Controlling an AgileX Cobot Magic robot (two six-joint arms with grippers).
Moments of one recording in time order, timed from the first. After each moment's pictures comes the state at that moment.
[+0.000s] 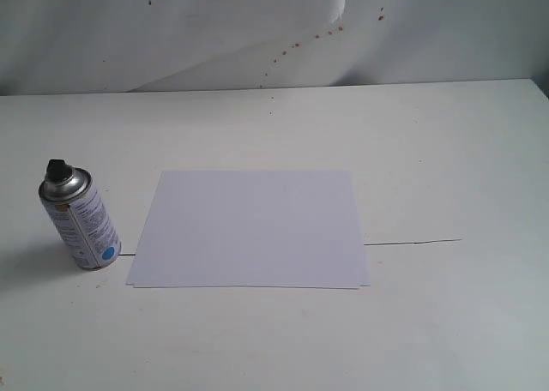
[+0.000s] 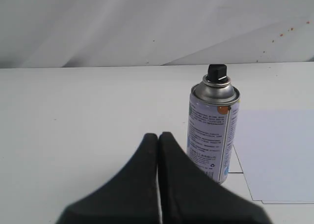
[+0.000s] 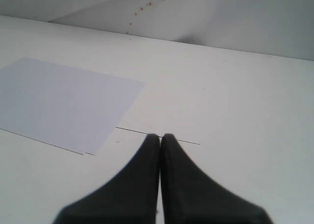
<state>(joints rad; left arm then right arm) 0.02 0.00 -0.01 -0.01 0.29 0.01 0.14 0.01 0.00 0.00 0.34 -0.05</state>
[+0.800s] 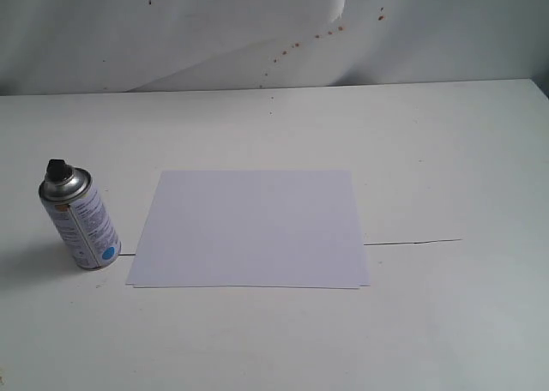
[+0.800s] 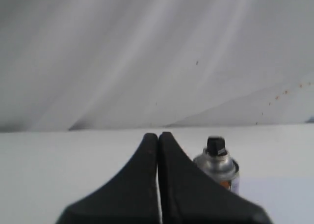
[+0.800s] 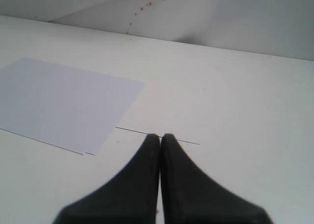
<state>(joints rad) 0.02 0.00 -0.01 0.00 0.05 0.01 0.14 0.01 0.00 0.00 0.34 -0.05</state>
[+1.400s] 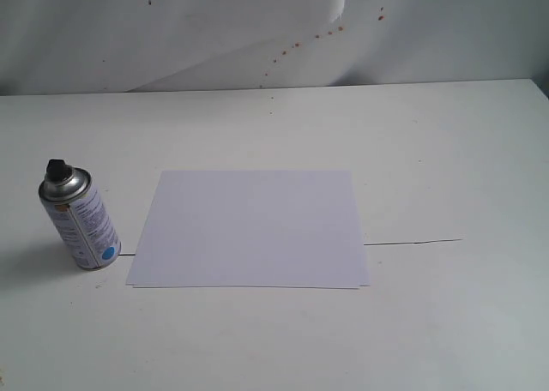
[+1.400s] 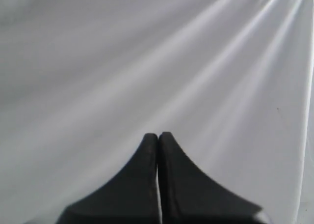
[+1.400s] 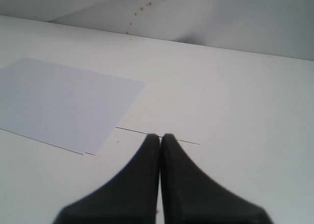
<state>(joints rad) 0.02 0.01 -0.08 -0.12 -0.25 -0.13 0.14 0.01 0.00 0.00 0.34 -0.05</state>
